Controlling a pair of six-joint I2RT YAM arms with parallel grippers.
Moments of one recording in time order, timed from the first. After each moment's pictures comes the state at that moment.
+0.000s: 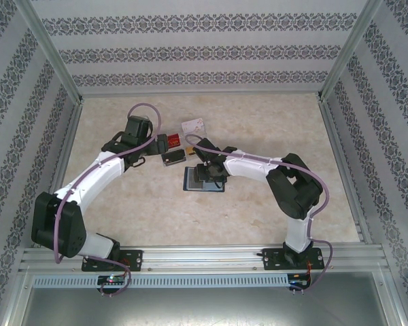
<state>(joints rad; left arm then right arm) -0.31 1.42 1.05 -0.47 -0.13 -0.43 0.74 1.90 1.23 -0.54 -0.01 0.65</state>
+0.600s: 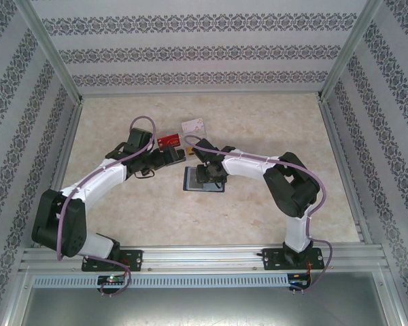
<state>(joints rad) -0.31 1.43 0.91 -0.38 0.25 -0.74 0.74 1.93 1.25 -0.57 0.01 0.65</state>
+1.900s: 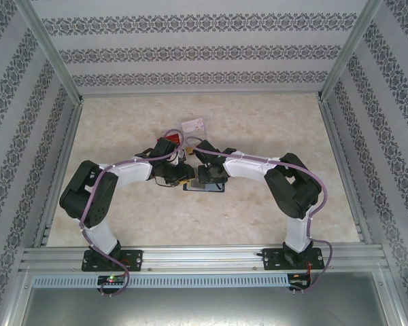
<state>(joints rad) -0.46 1.74 0.93 -0.23 0.51 -0.78 0.74 1.91 1.21 -0.53 0.04 0.65</state>
